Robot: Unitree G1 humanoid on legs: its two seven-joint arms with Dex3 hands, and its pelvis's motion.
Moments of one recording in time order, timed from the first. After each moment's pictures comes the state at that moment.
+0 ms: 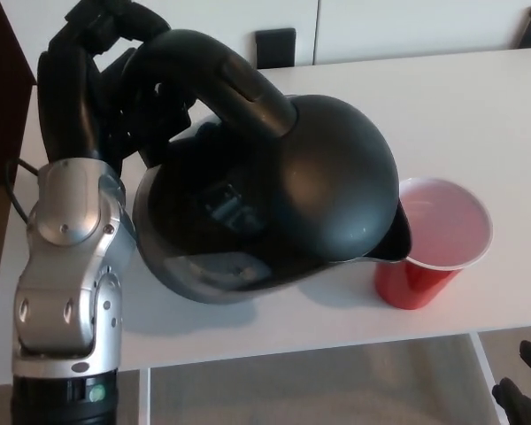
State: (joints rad) left_arm -0.41 0.02 0.11 -0.20 -0.10 0.36 0.17; right_arm 0.15 -0.21 -0.21 0.53 0.16 -0.14 0.20
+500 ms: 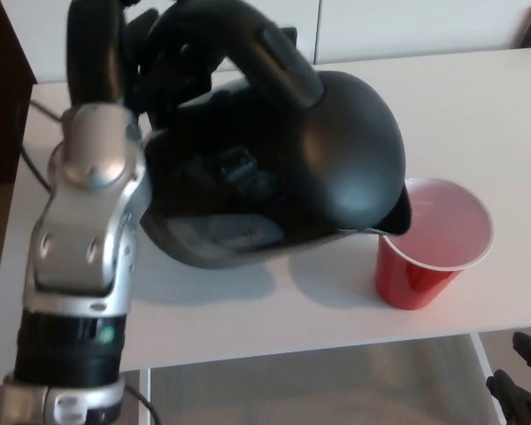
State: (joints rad) left_arm -0.62 0.09 0.01 -0.02 0.02 0.37 0.21; right_arm 0.13 -0.21 -0.20 0.54 0.16 -0.14 0.20
